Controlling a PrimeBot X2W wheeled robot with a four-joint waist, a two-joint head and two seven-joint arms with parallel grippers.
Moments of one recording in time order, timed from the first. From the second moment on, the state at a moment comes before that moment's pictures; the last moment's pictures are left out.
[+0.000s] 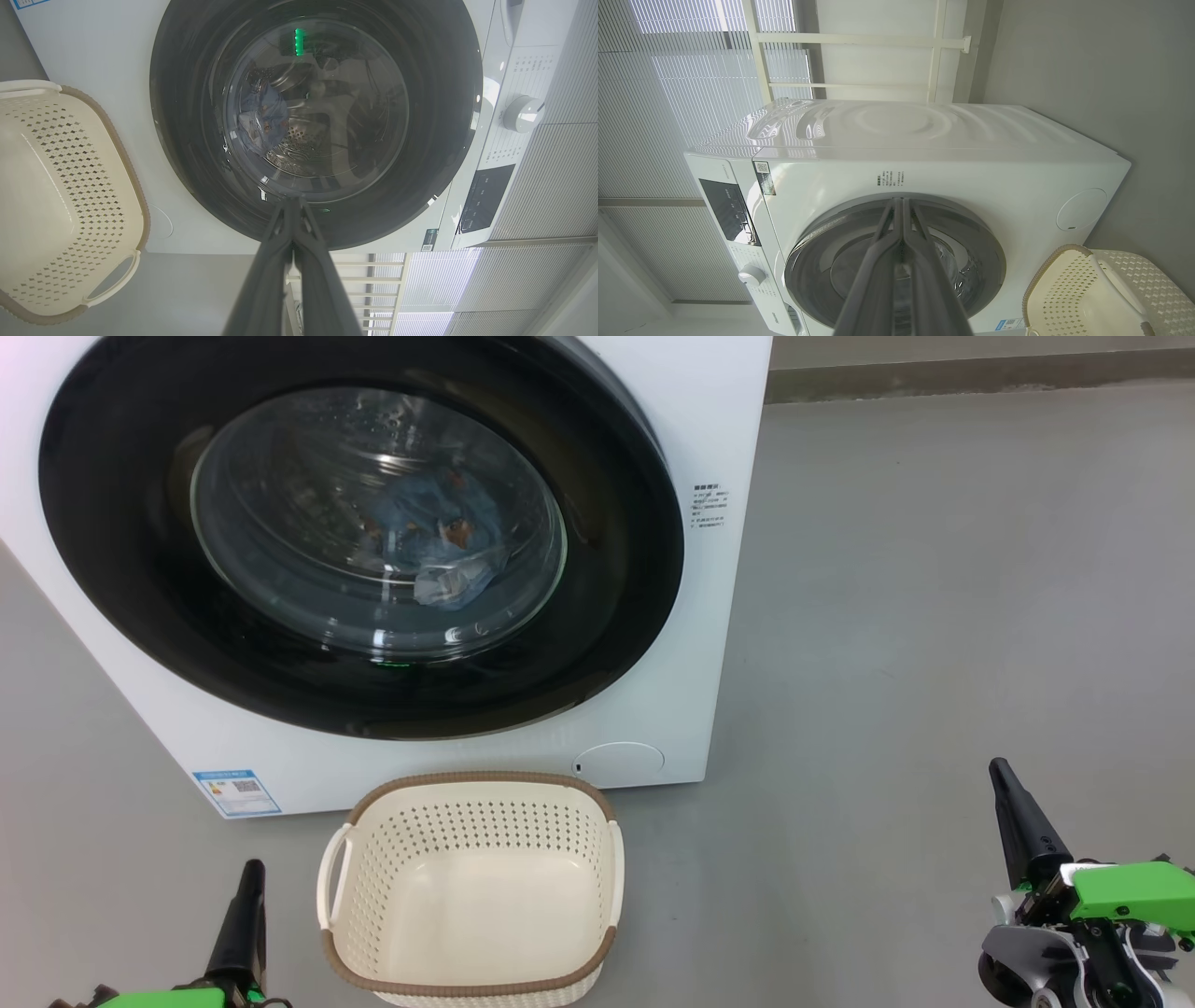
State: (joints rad) left arm -0.07 0.04 0.08 0.27 -1.60 -0.12 0.11; right arm -0.11 -0.04 -0.13 0.28 1.61 0.13 0.11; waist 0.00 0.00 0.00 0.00
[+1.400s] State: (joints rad) left arm -0.07 0.04 0.08 0.27 -1.60 -0.12 0.11; right arm -0.11 -0.04 -0.13 0.28 1.61 0.13 0.11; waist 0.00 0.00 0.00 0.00
